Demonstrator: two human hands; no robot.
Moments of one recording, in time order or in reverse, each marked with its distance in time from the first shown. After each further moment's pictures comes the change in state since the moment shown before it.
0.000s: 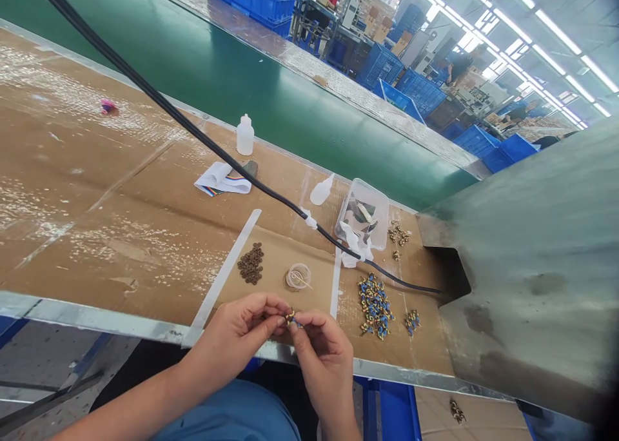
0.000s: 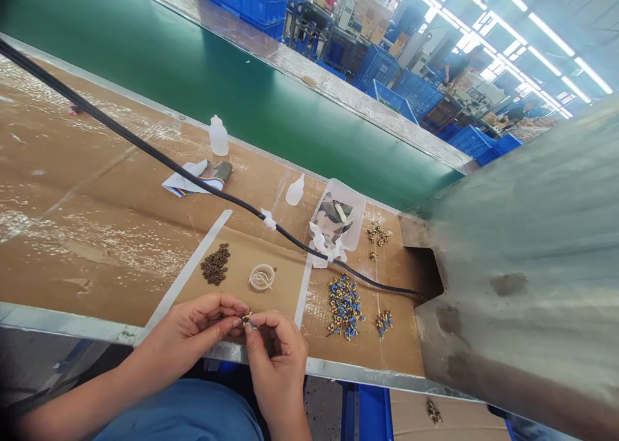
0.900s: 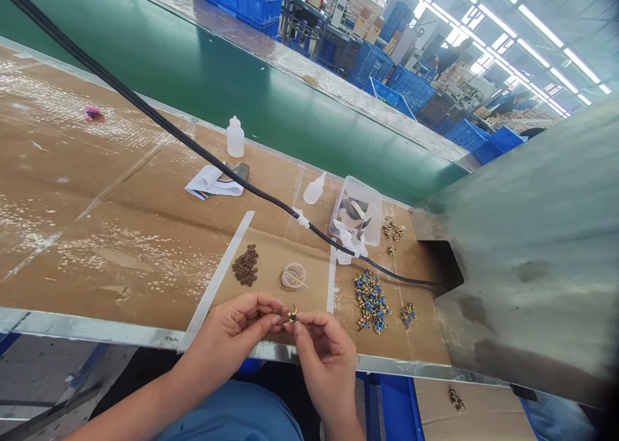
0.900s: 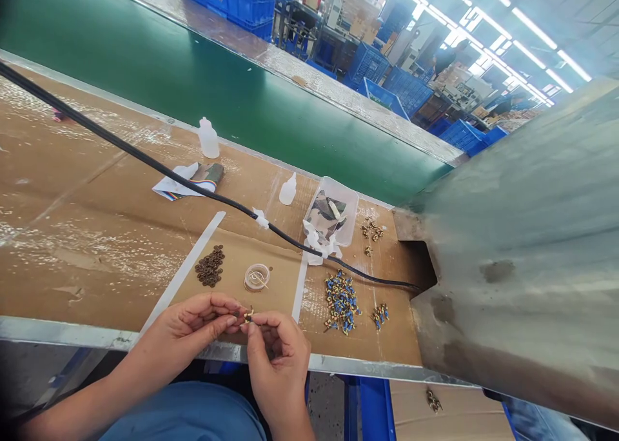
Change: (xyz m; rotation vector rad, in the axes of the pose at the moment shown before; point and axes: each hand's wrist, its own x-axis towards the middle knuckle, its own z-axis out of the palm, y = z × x) left_hand -0.002 0.009 0.001 -0.074 0.022 -0.024; right_hand -0.001 -0.012 0.000 -0.049 0.091 -0.020
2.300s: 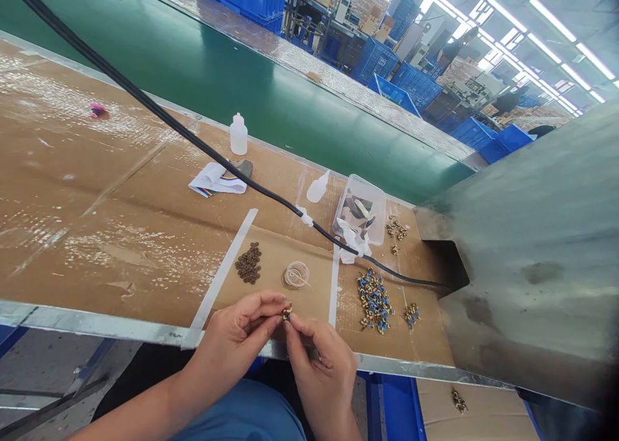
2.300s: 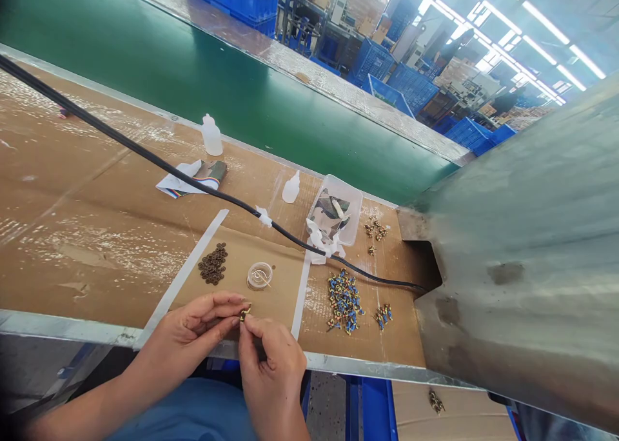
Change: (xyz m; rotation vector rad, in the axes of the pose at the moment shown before) left_hand -0.005 -0.009 0.002 0.268 0.114 0.088; right_hand -0.002 -0.006 0.006 -0.448 0.037 -0.340
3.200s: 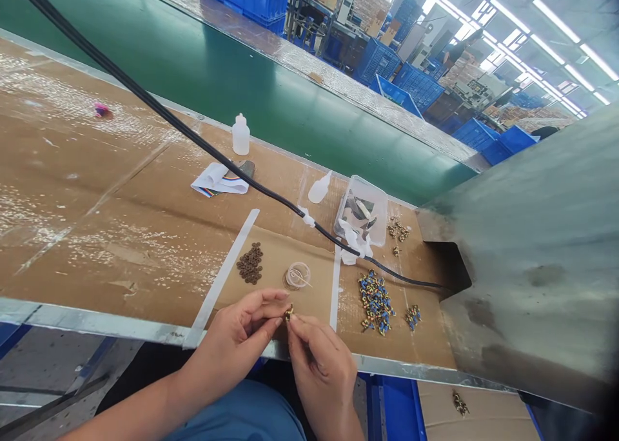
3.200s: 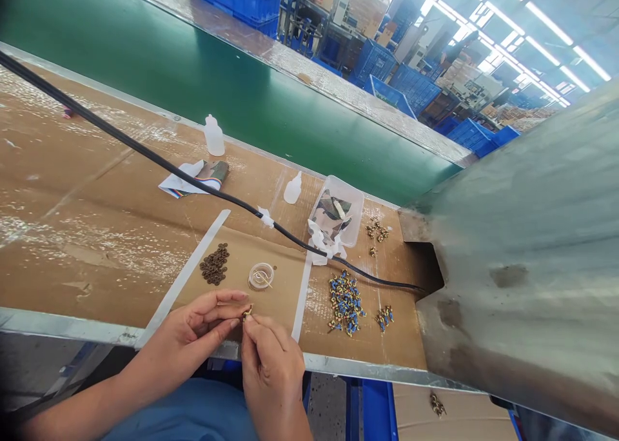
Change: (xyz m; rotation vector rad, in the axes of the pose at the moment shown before) left_hand 0.002 0.002 -0.002 -0.076 -0.105 -0.023; right_hand 0.000 0.003 -0.002 -0.034 -0.019 -0.150
